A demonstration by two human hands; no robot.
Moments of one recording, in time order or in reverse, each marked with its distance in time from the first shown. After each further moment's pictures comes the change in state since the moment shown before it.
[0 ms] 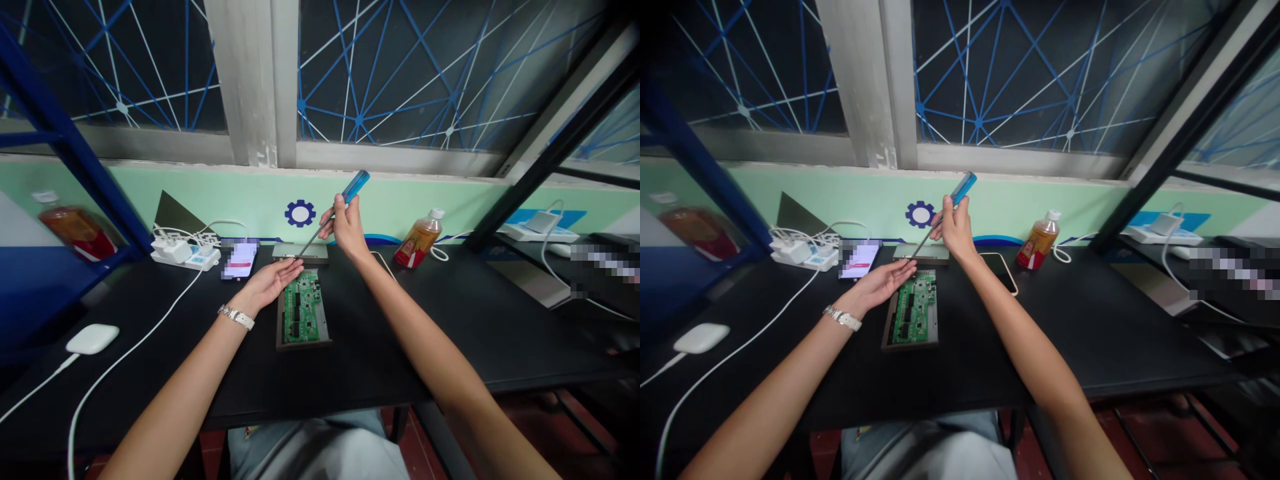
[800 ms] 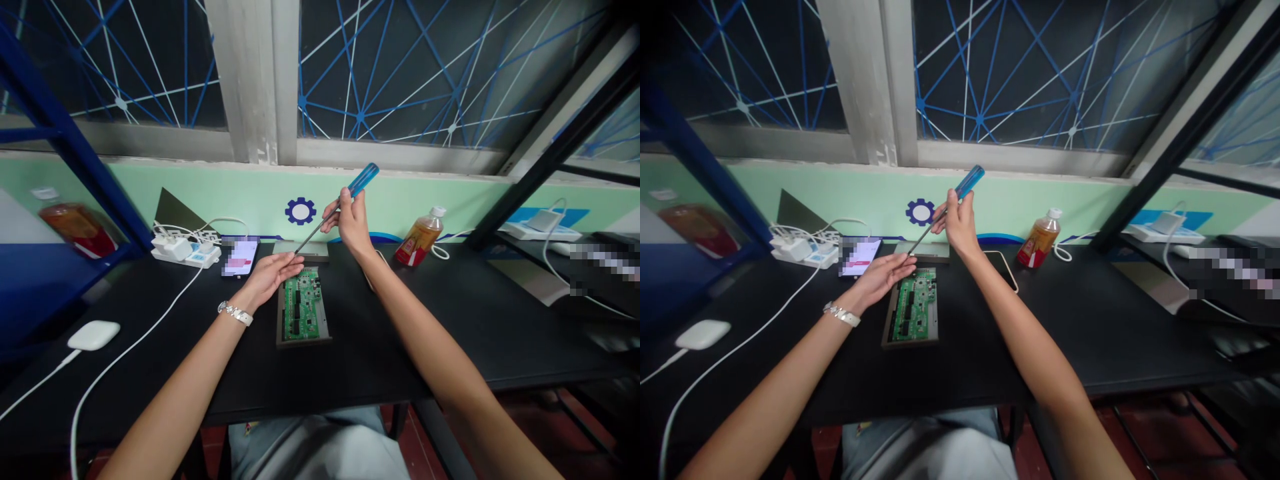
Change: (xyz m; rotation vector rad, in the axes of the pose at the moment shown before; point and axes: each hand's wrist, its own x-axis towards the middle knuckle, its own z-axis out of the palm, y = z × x) left_hand 0.004 -0.002 -0.008 0.220 -0.131 0.238; right_hand 0.004 -0.003 -0.003 0.076 -0.003 -0.063
